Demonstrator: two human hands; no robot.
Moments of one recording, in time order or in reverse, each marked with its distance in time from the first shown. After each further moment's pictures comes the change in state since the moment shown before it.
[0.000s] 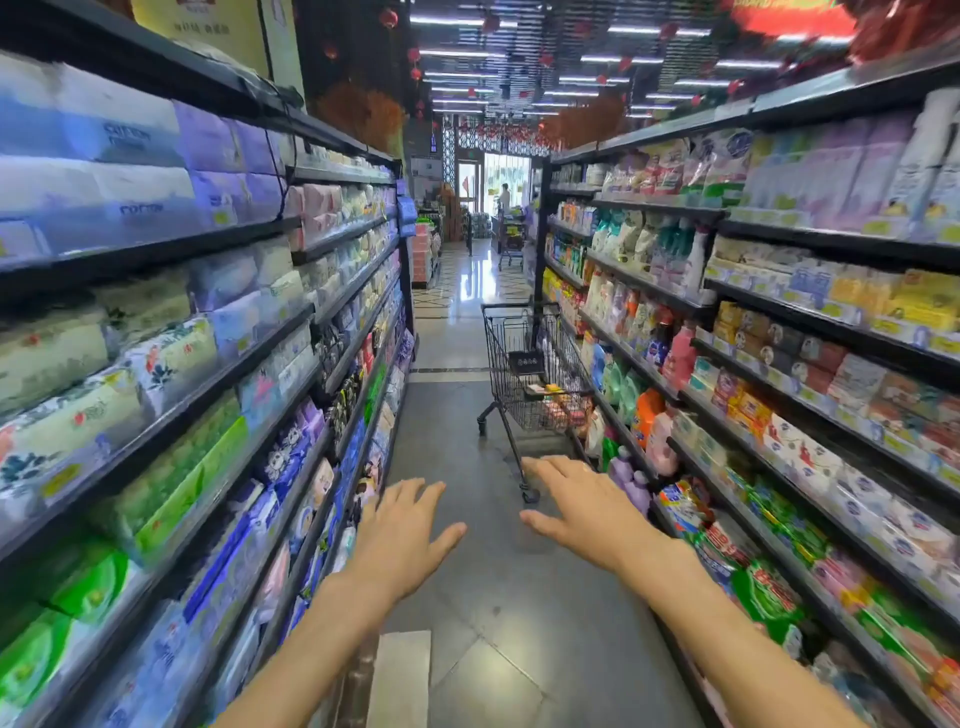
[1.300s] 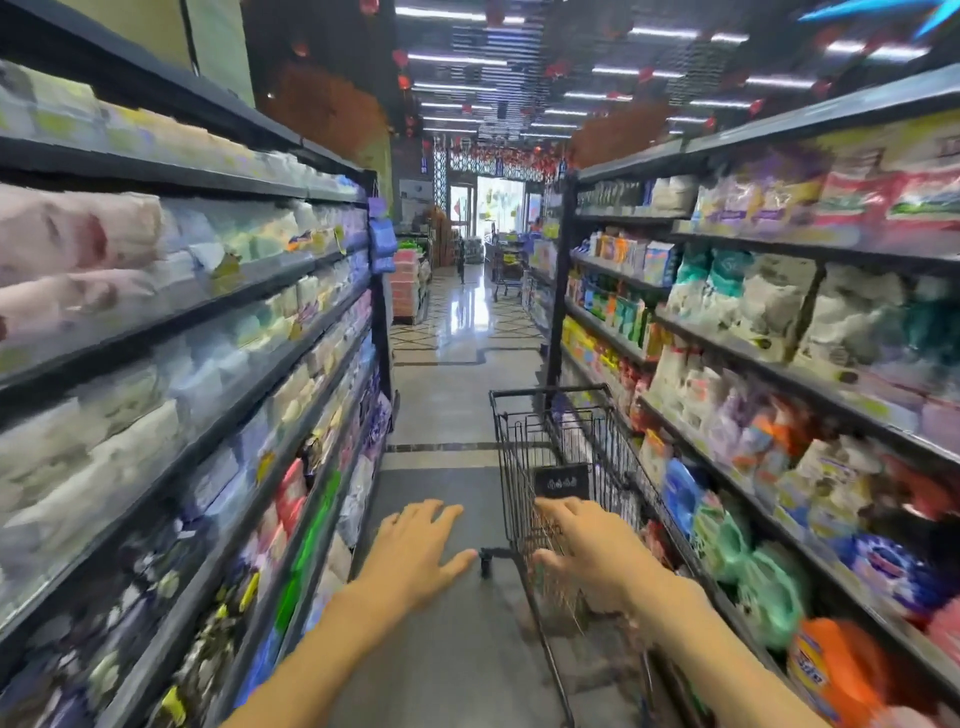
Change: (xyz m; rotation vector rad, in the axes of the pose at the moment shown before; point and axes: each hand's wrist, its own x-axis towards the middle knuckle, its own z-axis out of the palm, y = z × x) left_hand 0.952 -0.252 0.179 0.022 -0.047 0.120; right_hand 0.892 0.380 0.211 0.035 -0.073 0.108
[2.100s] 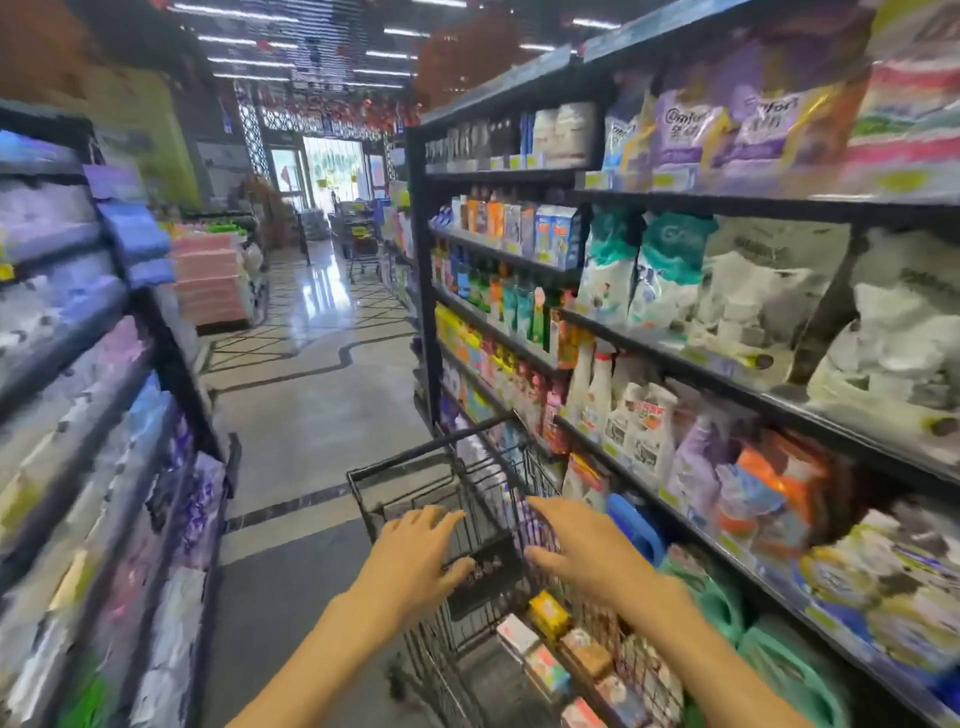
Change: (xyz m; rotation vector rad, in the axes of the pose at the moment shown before) left_hand 0.588 0.008 0.127 -0.035 -0.133 0.404; right_hand 0.398 0.340 0.063 0.075 0.028 0.337
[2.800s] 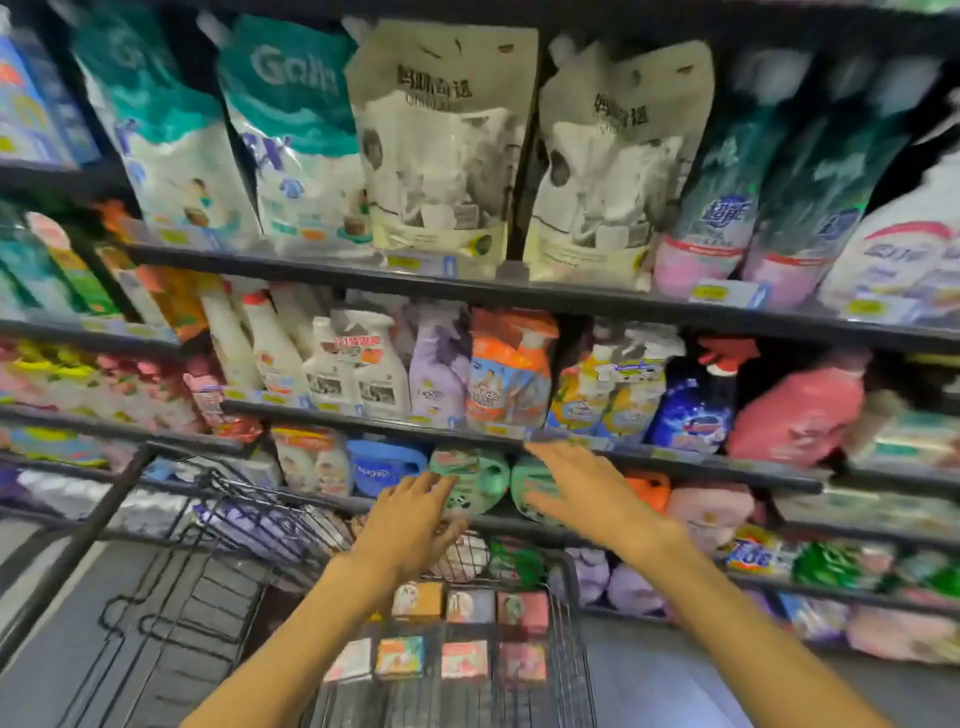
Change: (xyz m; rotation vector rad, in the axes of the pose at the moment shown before) left_hand 0.302 0.131 0.128 -0.111 -0.254 0.954; right_hand -0.024 0.152 0.024 -0.024 0.087 1.009
